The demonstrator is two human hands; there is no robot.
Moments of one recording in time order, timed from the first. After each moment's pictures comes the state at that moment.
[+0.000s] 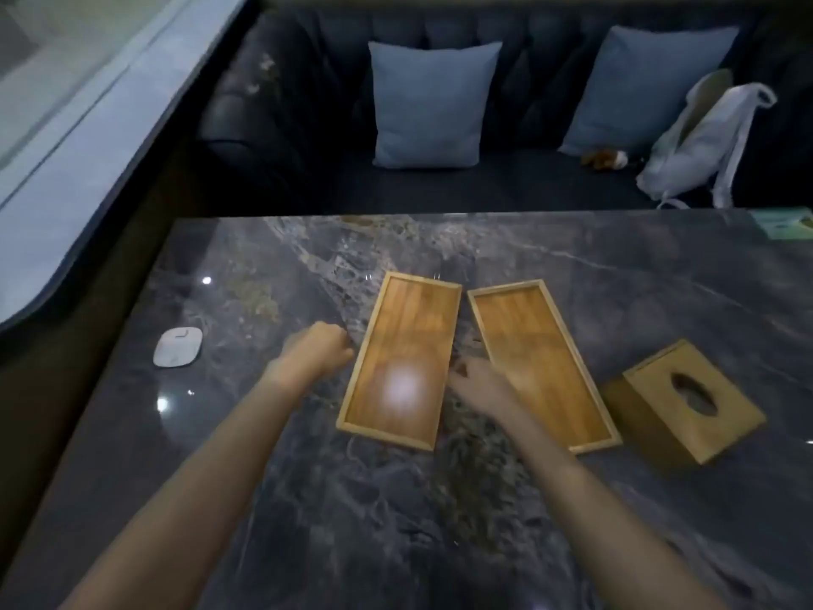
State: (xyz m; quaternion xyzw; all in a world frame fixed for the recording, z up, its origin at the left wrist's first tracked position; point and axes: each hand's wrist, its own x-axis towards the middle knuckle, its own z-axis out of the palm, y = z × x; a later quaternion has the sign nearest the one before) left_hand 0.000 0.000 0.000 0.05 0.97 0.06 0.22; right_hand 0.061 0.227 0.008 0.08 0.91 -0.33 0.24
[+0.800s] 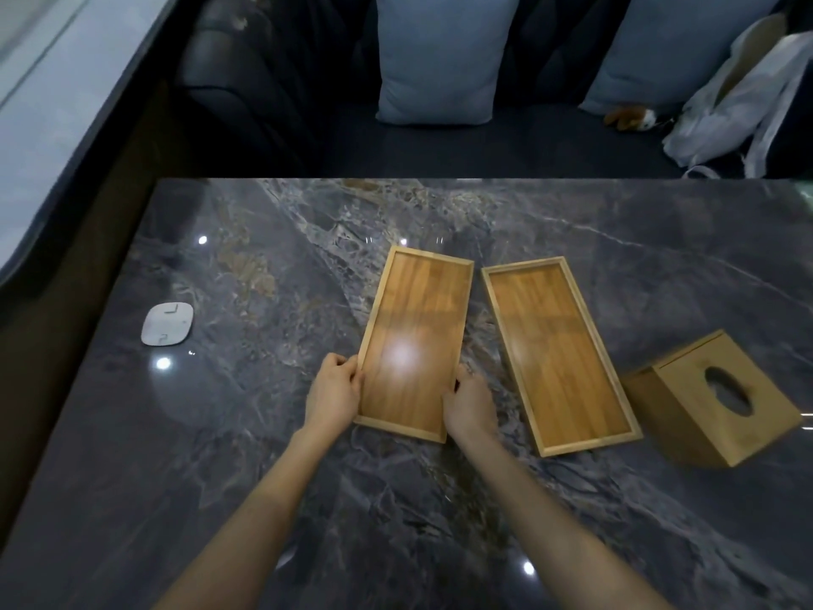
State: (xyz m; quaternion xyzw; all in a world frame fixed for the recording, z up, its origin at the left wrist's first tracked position) left_hand 0.065 0.015 -0.058 -0.08 0.95 0.28 0.15; right_hand 0.079 0.182 -0.054 0.23 0.90 -0.32 0.20
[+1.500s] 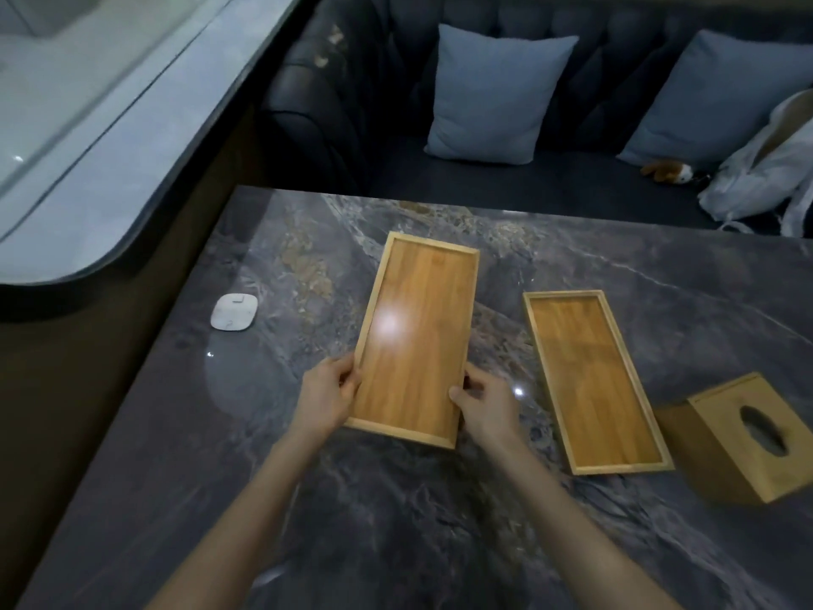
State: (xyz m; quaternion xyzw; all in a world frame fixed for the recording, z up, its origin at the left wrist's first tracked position) left_hand 0.098 -0.044 0.004 -0.10 0.93 0.36 0.04; right_hand 0.097 0.148 0.010 0.16 0.84 -0.50 0.16
